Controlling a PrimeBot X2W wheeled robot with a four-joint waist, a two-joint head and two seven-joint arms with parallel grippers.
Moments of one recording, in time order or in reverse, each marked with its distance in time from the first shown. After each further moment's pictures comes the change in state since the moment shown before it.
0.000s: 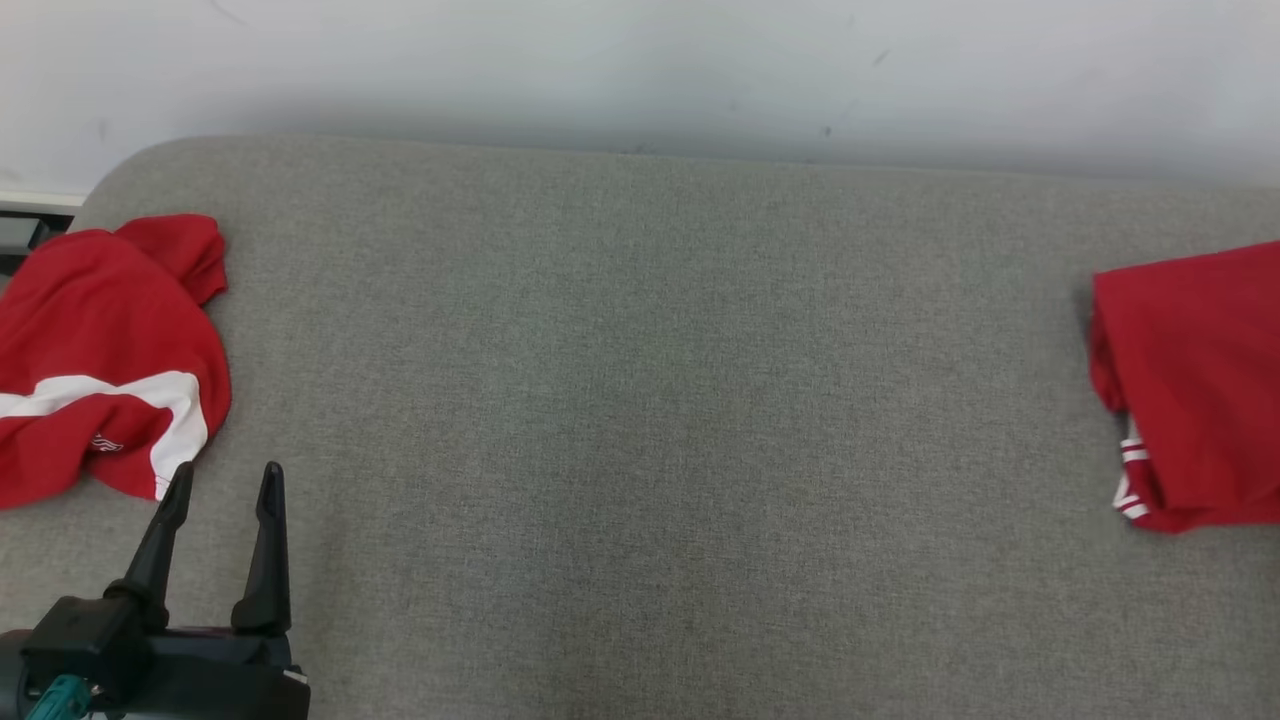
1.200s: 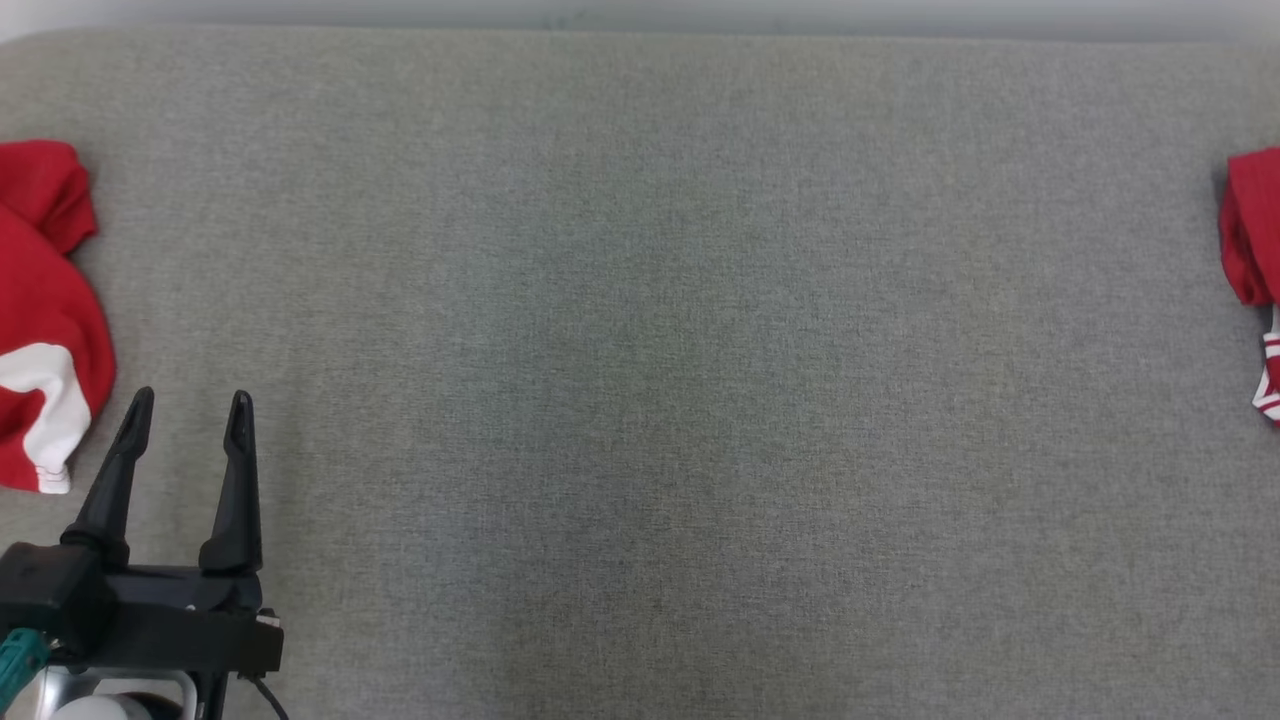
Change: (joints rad) left arm -0.063 0.053 -0.007 -0.083 0.006 0.035 0.030; right arm -0.223 -0.093 0.104 0.132 -0.093 0.000 -0.099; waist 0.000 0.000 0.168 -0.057
